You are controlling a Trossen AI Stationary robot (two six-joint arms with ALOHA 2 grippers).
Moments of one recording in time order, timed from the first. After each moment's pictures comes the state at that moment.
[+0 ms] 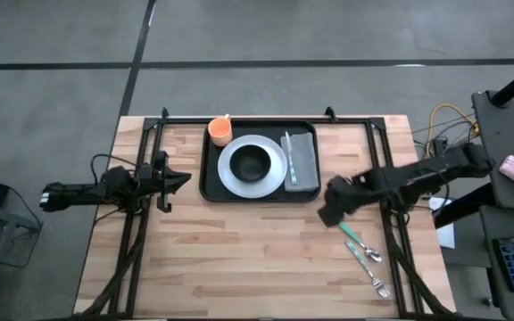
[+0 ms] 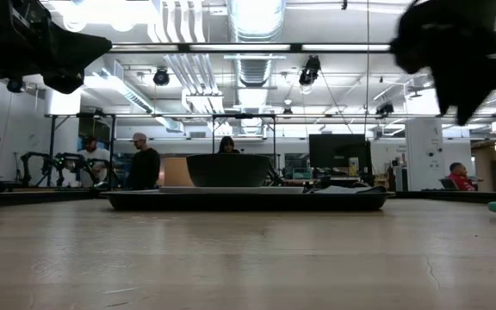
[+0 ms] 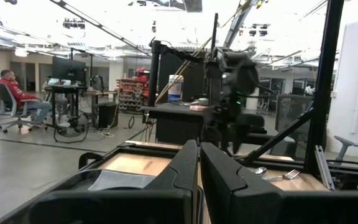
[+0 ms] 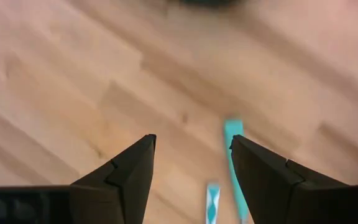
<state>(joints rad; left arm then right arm) 0.02 0.02 0.03 0.21 -0.13 -0.04 0.20 1.23 0.93 -1.01 0.02 1.24</state>
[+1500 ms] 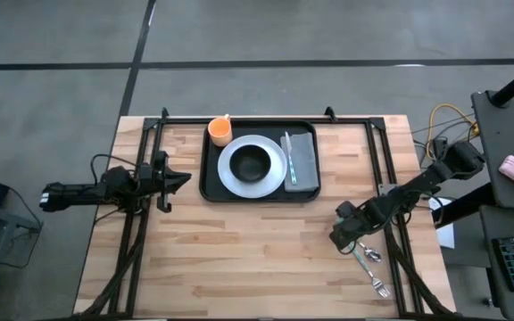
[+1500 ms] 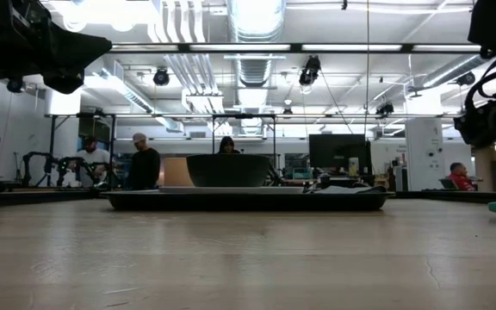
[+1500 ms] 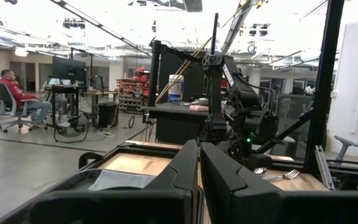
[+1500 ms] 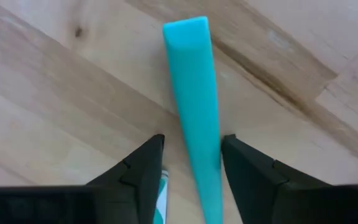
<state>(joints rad) 0.02 0.02 0.03 0.21 -0.13 -0.04 0.50 1.33 0.55 -0.69 -0.04 1.54</state>
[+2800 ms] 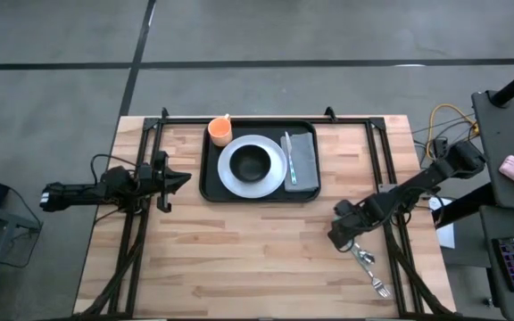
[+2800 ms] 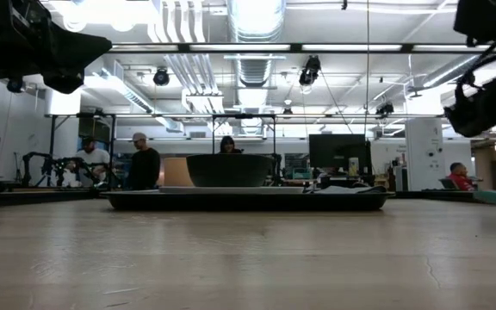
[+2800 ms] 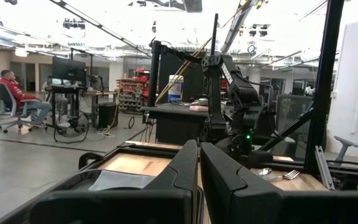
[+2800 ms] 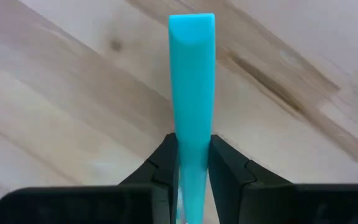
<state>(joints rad) 0.02 0.02 0.03 0.21 -0.13 -0.04 0.47 1.29 0.58 -0.74 -0.04 1.48</state>
